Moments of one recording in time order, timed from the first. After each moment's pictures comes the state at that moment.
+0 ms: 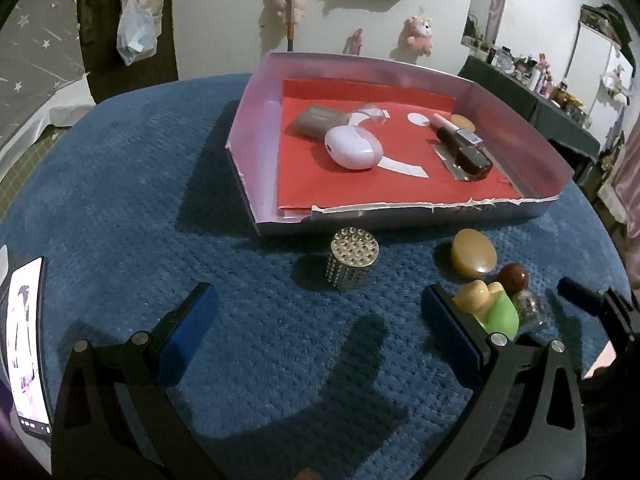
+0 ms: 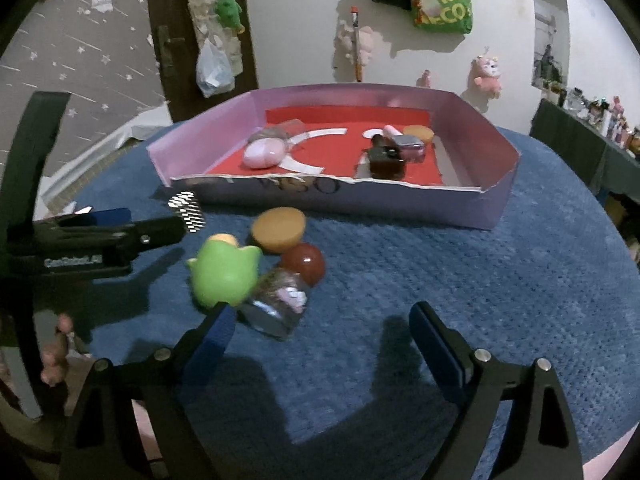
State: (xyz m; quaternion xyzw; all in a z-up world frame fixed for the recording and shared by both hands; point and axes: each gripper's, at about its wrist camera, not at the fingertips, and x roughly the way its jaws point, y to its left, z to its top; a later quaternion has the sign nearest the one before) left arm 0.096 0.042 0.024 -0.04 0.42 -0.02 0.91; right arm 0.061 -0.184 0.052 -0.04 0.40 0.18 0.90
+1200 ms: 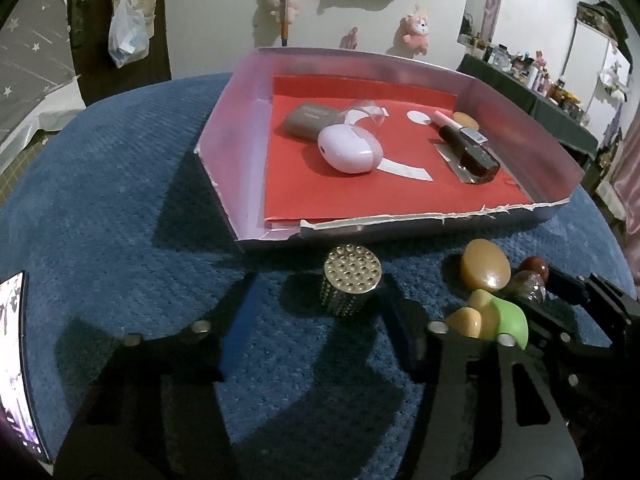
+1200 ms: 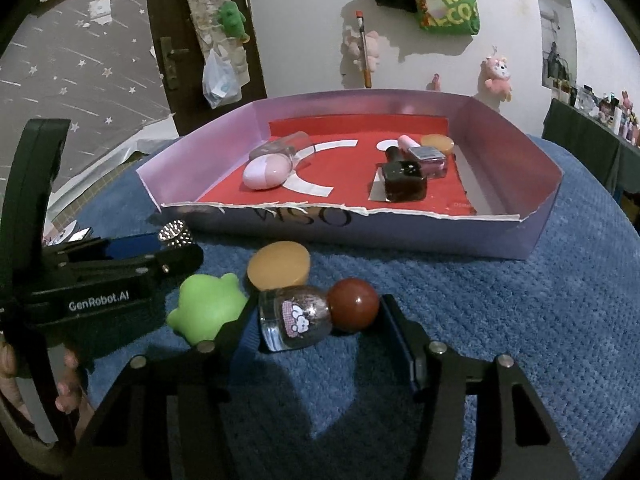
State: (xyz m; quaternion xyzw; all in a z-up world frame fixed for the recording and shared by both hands) left arm 0.114 0.041 0.015 -0.04 0.41 -0.03 0.91; right arm 0.094 -0.175 0.045 -0.02 0.39 0.21 0.90
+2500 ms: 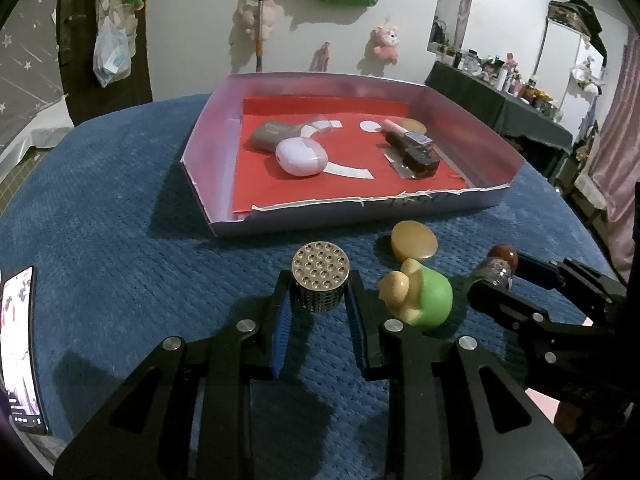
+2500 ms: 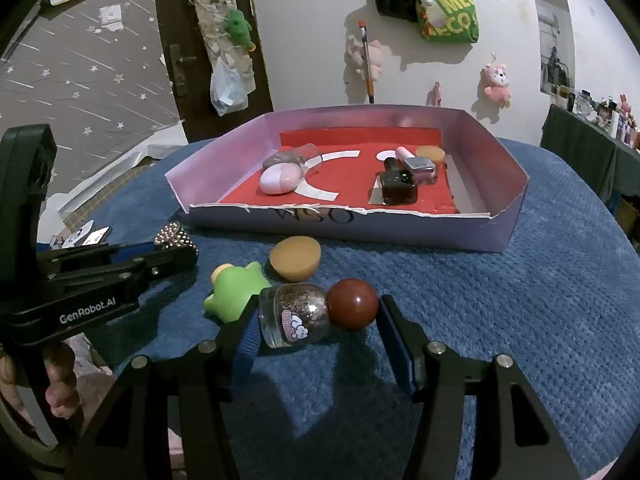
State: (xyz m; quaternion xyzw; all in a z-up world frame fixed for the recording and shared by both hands) left arm 0.071 0.022 0.040 -0.03 0.39 -0.07 0.92; right arm 0.064 -0.186 0.065 -0.02 0.37 0.22 0.90
